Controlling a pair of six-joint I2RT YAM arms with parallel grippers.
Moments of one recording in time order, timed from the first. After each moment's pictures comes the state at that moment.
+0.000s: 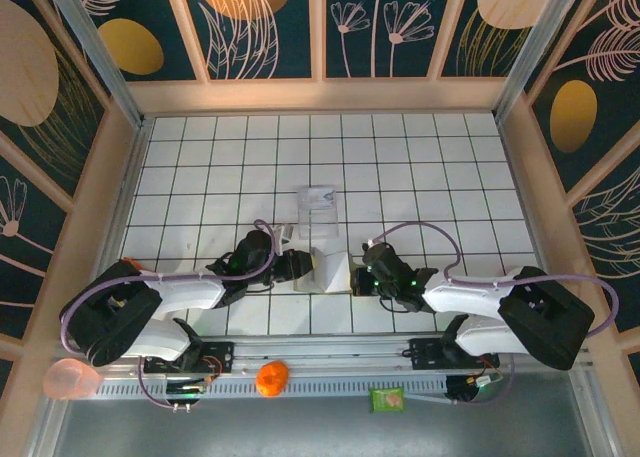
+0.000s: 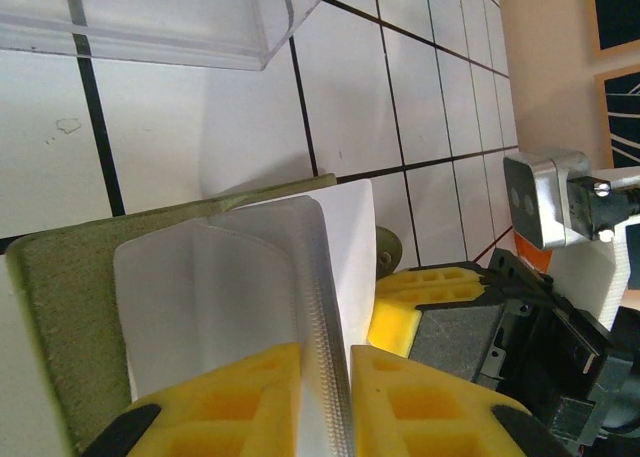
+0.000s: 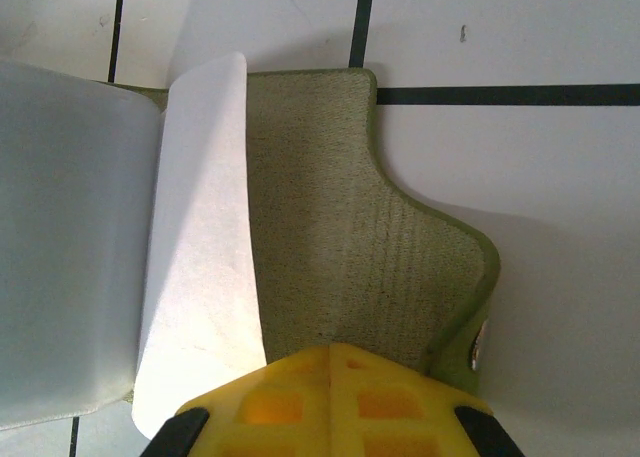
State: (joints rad) left arm -0.78 1.37 0.36 0.47 0.33 -0.99; right arm 0.91 1.26 0.34 0.06 -0.02 0.83
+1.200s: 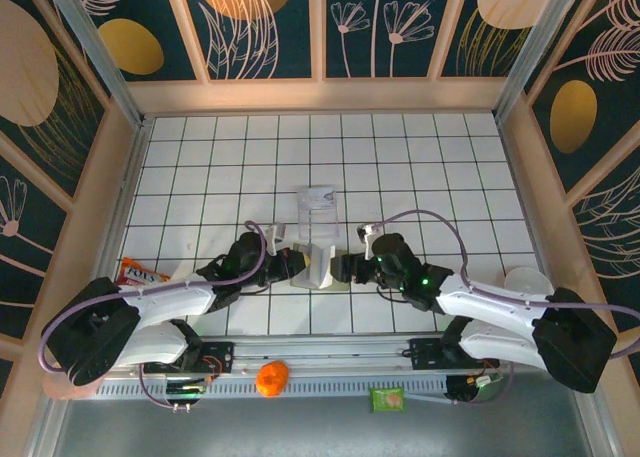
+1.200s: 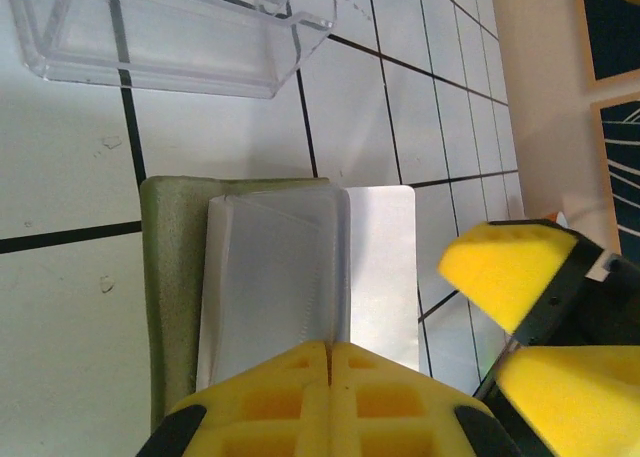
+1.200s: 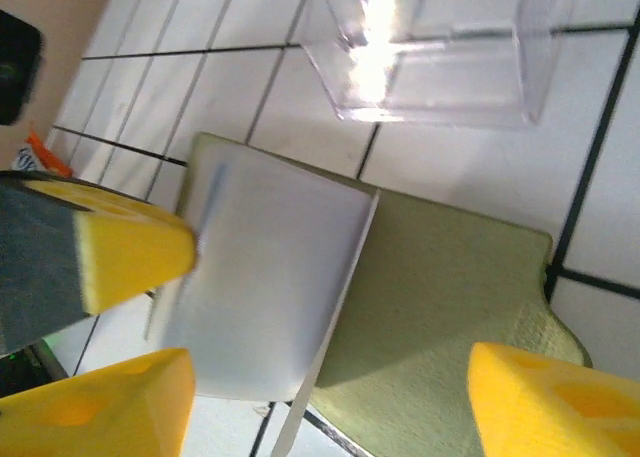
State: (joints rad) left arm -0.79 1.24 0.34 0.37 0.26 -1.00; right arm 0.90 1.07 0.39 0.11 -0.08 0.68
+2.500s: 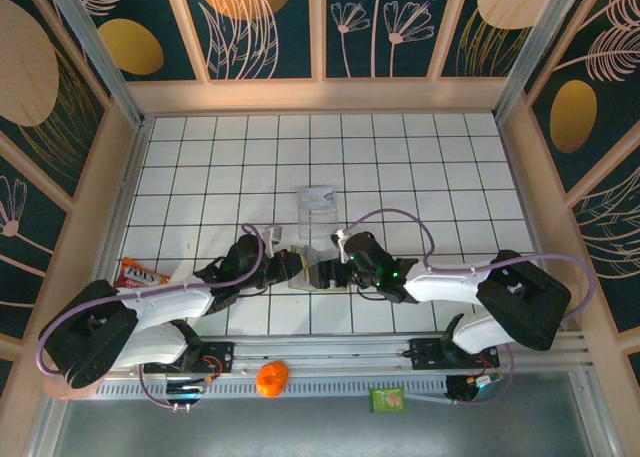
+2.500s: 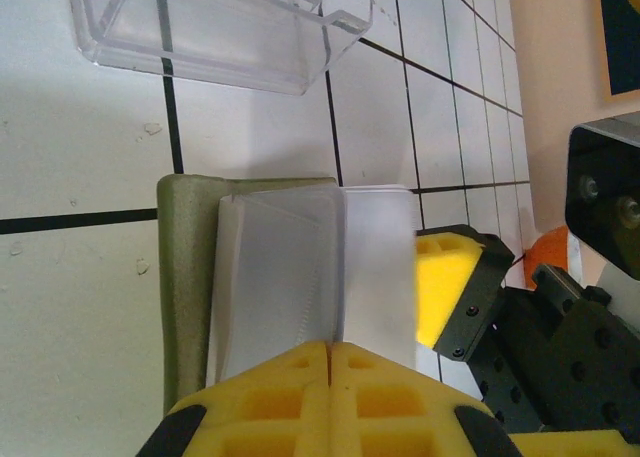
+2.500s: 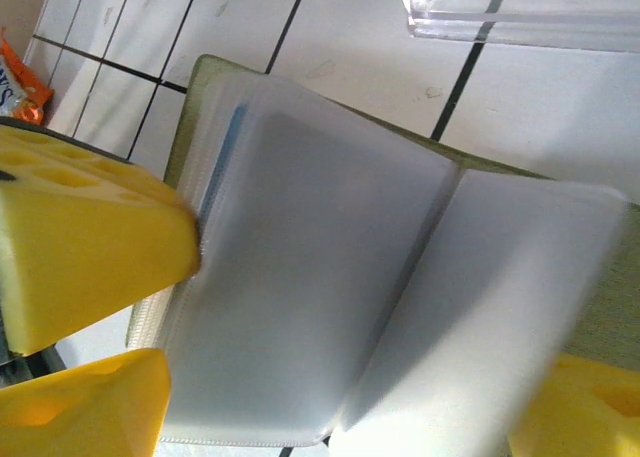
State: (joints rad) left arm -0.79 1.22 0.32 0.36 0.24 -1.03; right arm 0.97 1.41 0.48 0.25 -0.15 0.68
